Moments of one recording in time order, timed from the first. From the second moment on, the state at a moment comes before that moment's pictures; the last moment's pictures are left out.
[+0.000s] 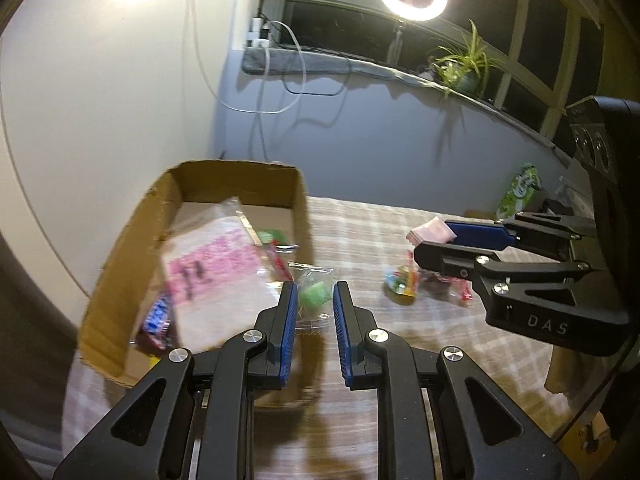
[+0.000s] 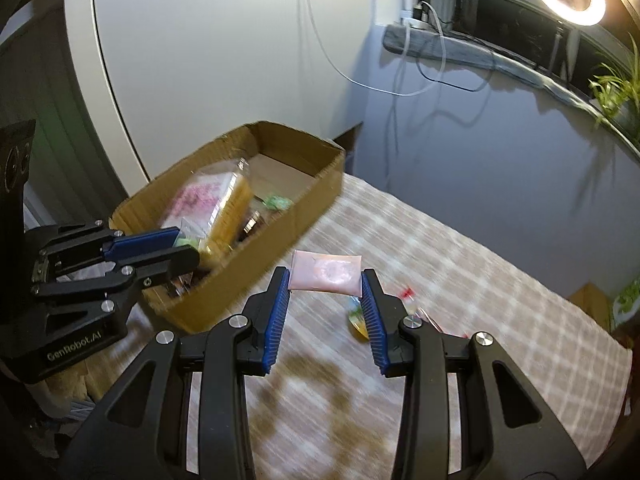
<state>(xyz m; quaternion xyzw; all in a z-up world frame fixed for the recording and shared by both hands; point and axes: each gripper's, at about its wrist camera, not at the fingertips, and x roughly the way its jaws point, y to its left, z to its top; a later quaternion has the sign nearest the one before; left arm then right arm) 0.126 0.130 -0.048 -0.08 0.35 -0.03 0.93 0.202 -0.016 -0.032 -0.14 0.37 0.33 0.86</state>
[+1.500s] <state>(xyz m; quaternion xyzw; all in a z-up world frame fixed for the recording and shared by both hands) 0.135 0.205 -0.058 -0.10 0.34 0.05 0.93 0.256 0.085 -0.044 -0.15 0.37 0.37 0.84</state>
